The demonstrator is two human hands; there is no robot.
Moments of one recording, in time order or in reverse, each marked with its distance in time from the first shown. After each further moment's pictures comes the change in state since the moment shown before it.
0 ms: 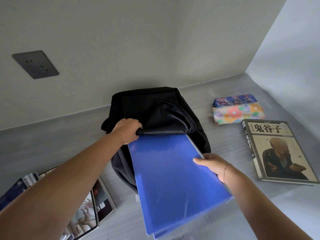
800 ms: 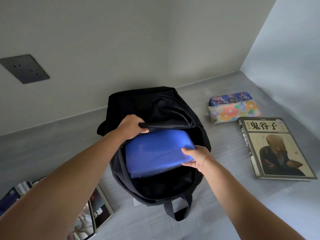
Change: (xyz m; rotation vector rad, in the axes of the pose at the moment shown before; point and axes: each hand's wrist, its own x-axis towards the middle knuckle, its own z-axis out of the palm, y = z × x) left_hand 0.020 0.018 -0.010 -0.583 0.030 -0.101; right_hand 0.024 -0.024 0.035 0.440 0.125 0.085
